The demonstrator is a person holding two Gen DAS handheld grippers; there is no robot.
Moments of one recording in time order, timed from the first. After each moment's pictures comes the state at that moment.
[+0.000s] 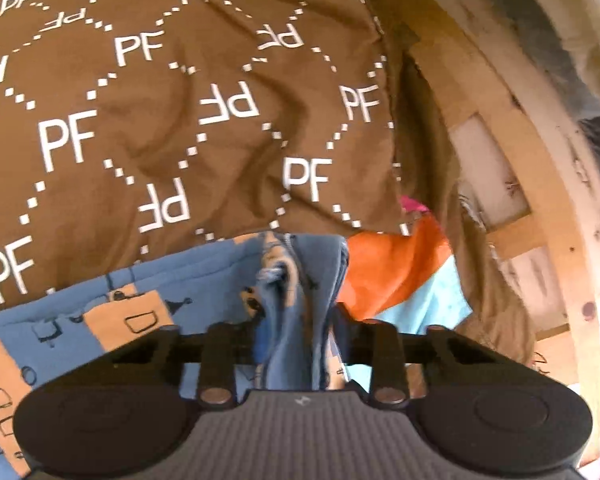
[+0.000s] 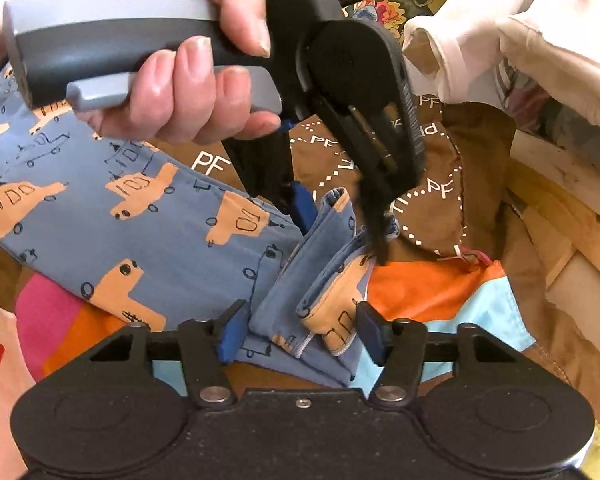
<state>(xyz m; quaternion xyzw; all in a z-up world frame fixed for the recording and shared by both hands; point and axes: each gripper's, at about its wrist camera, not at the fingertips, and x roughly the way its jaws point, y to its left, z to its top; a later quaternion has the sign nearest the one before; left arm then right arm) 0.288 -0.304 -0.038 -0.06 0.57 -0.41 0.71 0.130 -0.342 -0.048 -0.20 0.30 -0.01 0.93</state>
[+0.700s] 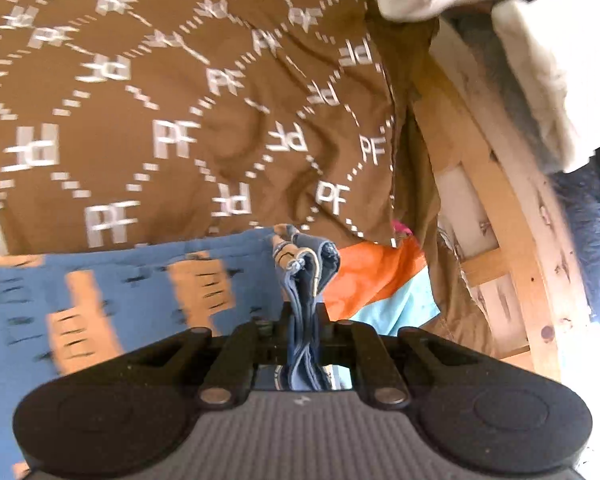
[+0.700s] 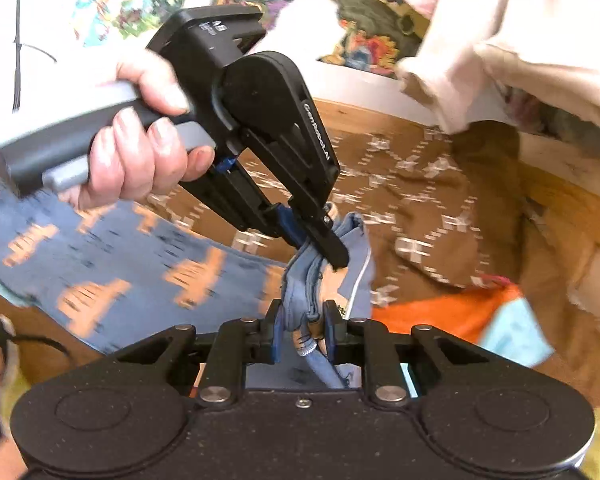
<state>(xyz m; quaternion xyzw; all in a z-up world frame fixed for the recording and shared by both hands) 0.272 -0.211 -0.010 -0.15 0.55 -0.39 0.73 0.112 -0.332 -0.001 -0.08 0.26 0.05 0.96</state>
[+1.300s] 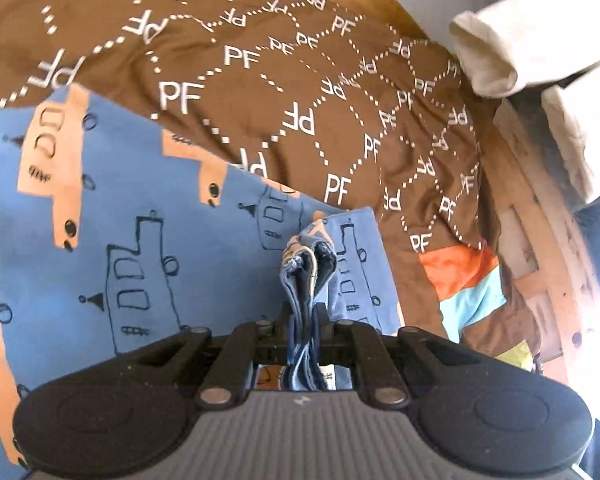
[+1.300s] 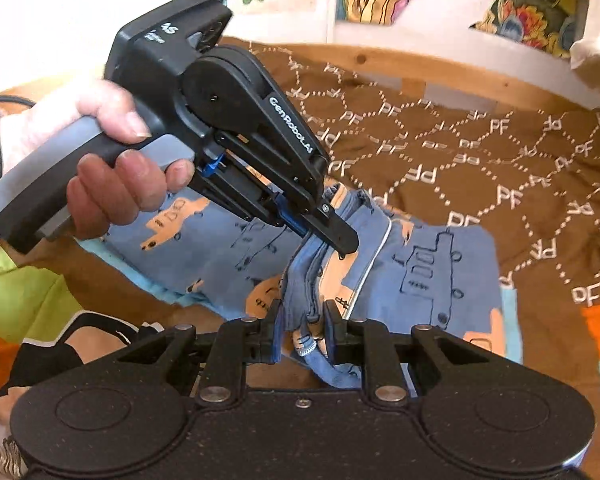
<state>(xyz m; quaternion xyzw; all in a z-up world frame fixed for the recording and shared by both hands) 0.240 -0.054 -0.060 -0.21 0.51 -0.32 0.77 0.130 -0.221 -0.028 -0.07 0.32 0.21 0.92</state>
